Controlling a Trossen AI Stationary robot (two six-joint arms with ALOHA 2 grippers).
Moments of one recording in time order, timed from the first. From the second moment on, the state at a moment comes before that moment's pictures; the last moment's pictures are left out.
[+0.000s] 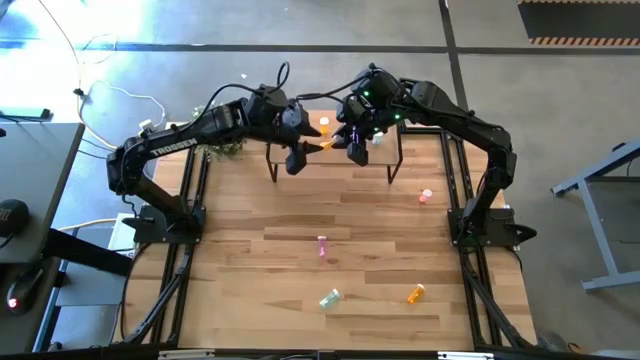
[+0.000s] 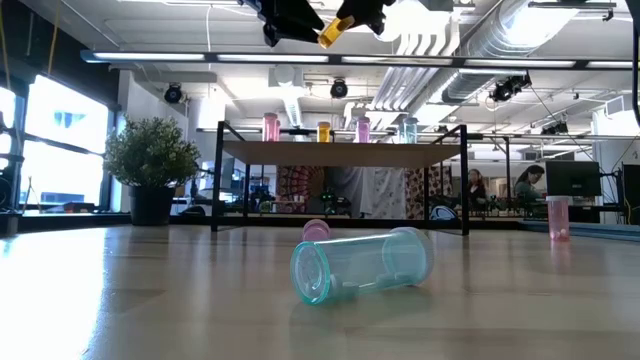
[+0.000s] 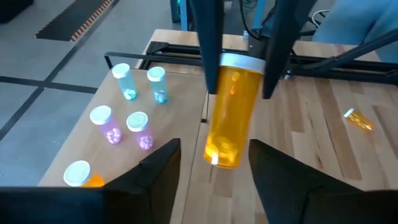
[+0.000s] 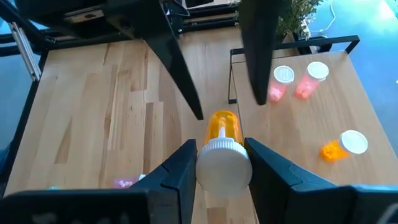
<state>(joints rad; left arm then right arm) 0.49 1.50 1.53 -0.58 0.18 0.13 -0.37 1.76 2.08 -1.11 -0.29 -0.16</state>
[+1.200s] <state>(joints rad) 0.49 1.51 1.53 -0.54 0.18 0.15 -0.37 1.76 2.08 -0.97 -0.29 -0.02</state>
